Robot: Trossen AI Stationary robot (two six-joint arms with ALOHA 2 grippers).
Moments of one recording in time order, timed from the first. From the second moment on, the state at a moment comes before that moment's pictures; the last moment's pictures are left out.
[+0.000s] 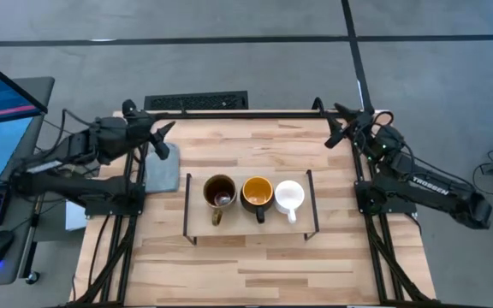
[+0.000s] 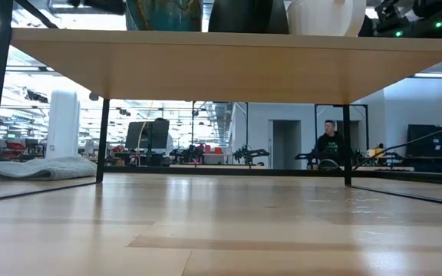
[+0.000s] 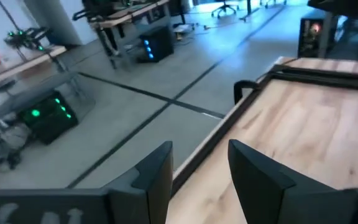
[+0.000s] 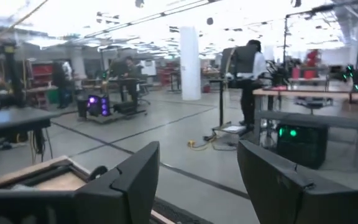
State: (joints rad) left arm 0.17 0.72 1.03 -0.61 -0.60 0.05; right arm -0.62 0.52 0.32 0.35 0.21 -0.05
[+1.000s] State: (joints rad) left arm 0.67 0.47 0.45 -0.15 -0.12 0.07; right arm -0.82 0.53 0.20 0.46 -0.04 -0.04
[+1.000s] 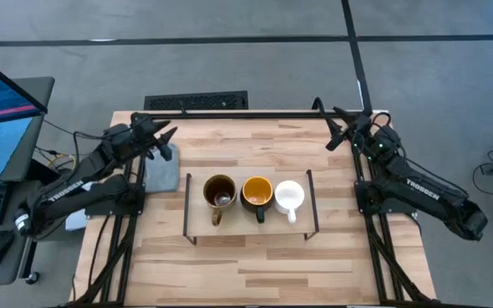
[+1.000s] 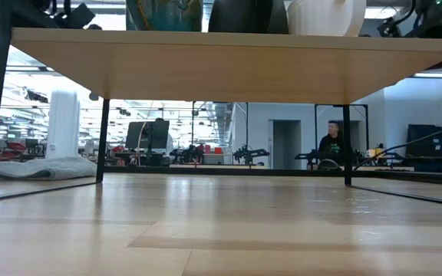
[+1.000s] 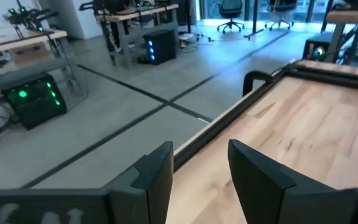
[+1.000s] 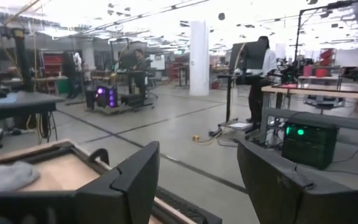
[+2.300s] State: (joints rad) left arm 0.67 0.08 0.40 -0.35 -0.07 0.03; right arm -0.71 0.51 0.17 0.51 -0.21 -0.09
